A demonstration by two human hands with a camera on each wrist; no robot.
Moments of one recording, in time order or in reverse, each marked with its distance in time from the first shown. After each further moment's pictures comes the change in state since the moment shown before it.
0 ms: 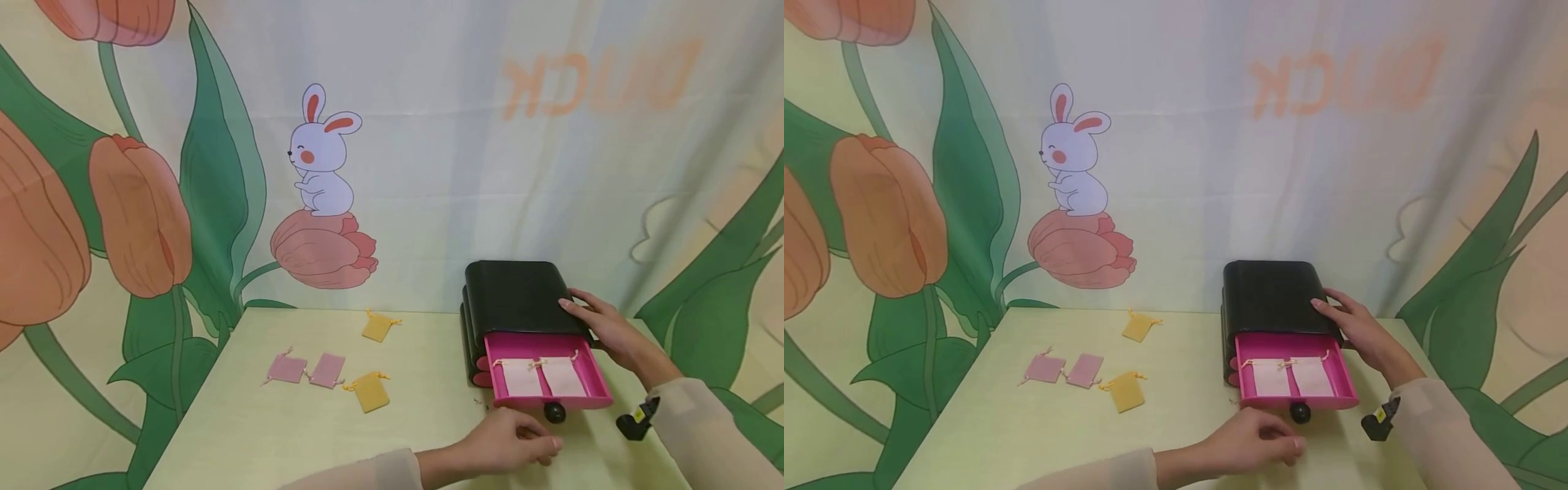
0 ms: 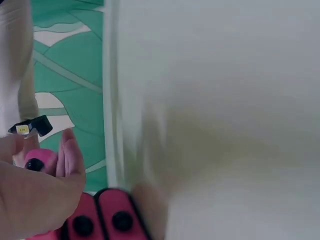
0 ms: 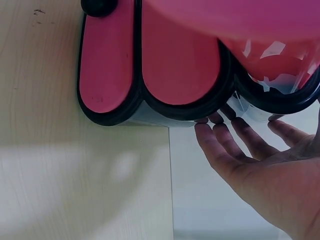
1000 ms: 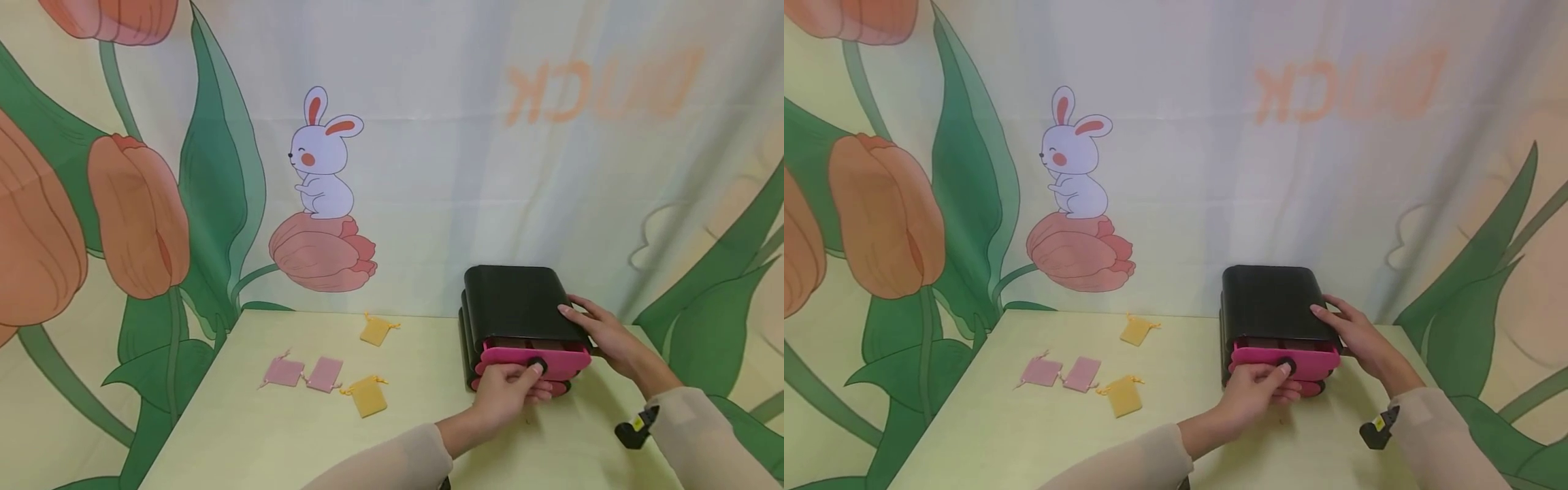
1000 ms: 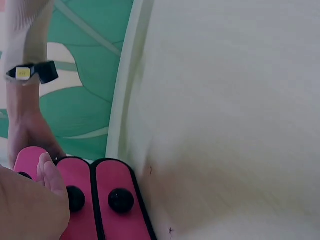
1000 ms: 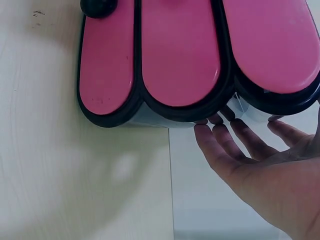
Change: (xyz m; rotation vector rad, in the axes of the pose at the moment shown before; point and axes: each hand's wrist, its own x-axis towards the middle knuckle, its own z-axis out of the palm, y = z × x) left_hand 0.065 0.003 -0.006 -0.439 0.440 0.092; right_hand 0.003 0.003 -0.001 0.004 0.000 -0.009
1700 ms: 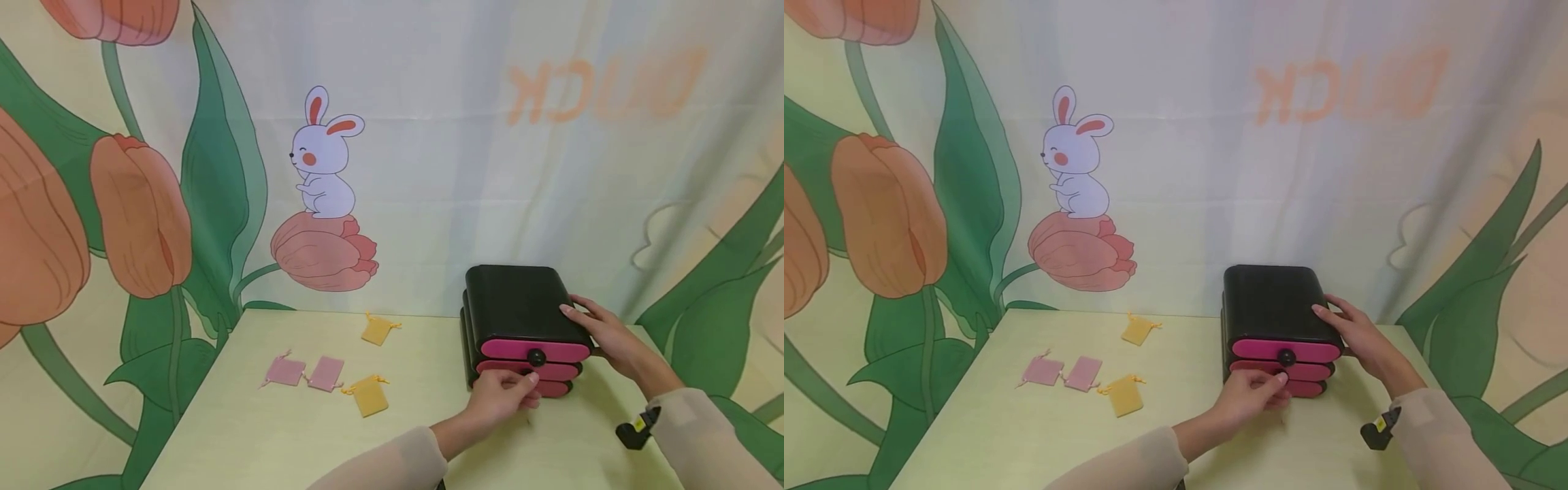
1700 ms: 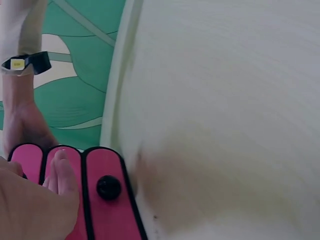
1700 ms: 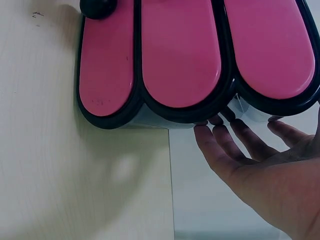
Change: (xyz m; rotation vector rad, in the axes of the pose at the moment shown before) left_hand -0.002 -0.006 -0.011 0.207 0.064 -0.066; right_hand 0.001 0.000 0.002 -0.016 0.014 0.003
